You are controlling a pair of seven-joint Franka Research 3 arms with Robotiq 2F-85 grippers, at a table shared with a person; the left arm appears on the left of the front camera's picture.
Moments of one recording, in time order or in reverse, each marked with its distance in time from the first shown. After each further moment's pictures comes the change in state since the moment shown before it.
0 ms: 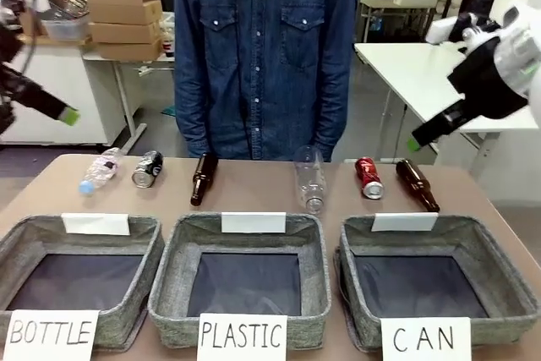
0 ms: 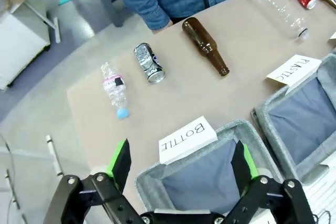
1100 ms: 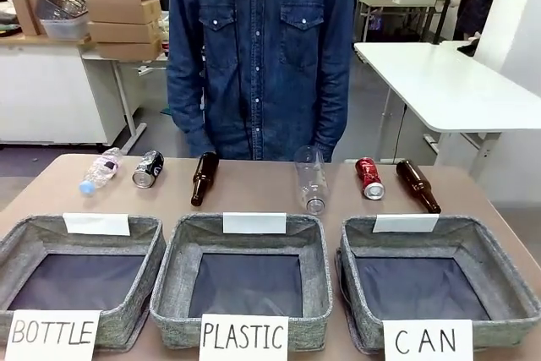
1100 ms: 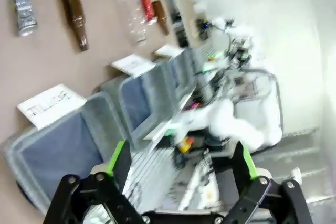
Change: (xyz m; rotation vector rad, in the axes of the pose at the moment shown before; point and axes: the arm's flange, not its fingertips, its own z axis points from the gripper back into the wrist) left arm -0.085 0.209 -0.020 -1.068 -0.054 0.716; right arm -0.191 -0.207 0.040 1.005 -0.266 -0.901
